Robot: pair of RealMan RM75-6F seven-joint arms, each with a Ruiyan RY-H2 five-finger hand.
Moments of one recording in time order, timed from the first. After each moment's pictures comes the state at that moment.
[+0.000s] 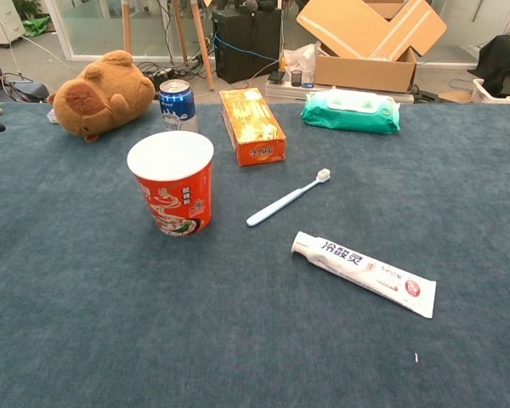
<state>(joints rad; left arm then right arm) -0.36 -1.08 -0.20 -1.85 1.10 0.92 -0.63 0.11 -1.03 0.10 -1.69 -1.48 1.45 0.02</state>
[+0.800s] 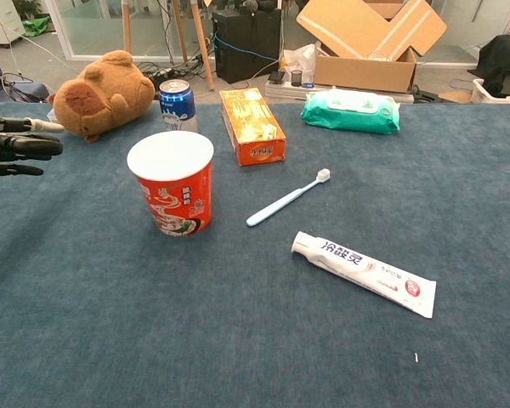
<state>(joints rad) -0.58 -1.20 -0.30 -1.68 0.72 0.67 -0.57 0.11 -1.04 0.09 -1.66 -1.48 1.44 0.06</state>
